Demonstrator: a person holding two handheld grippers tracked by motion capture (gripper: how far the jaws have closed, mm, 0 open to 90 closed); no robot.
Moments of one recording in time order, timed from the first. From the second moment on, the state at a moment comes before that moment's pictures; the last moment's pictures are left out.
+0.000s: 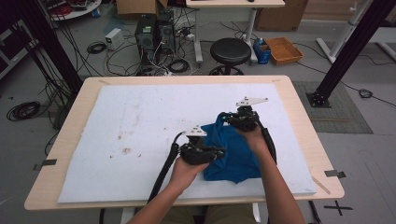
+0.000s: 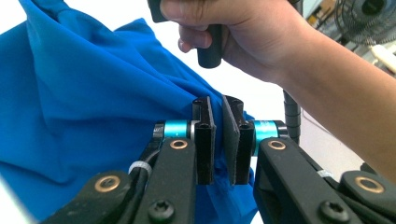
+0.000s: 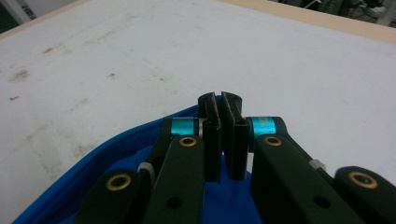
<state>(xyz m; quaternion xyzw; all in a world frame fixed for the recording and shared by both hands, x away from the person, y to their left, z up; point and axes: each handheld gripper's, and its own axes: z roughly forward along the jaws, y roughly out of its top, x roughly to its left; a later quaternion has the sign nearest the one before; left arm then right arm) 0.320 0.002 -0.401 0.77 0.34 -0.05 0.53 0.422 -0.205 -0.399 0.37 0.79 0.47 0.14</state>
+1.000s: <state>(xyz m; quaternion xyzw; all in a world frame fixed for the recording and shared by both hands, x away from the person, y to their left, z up) 0.338 -0.056 -0.406 0.78 0.31 0.05 0.54 0.395 -0.303 -0.418 0.49 0.74 0.42 0.21</state>
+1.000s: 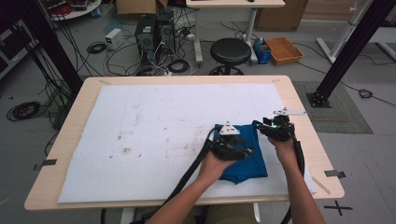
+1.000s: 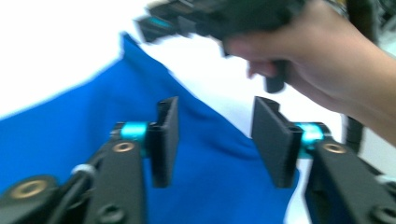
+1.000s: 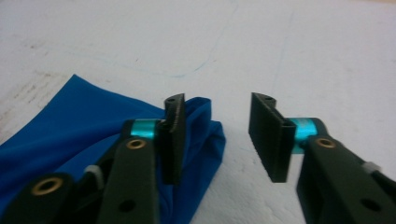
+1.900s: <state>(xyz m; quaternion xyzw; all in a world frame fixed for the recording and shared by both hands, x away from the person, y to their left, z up) 0.326 0.164 -0.426 0.72 0.40 0.18 0.54 0.285 -0.309 -0.430 0.43 0.84 0.32 0.11</state>
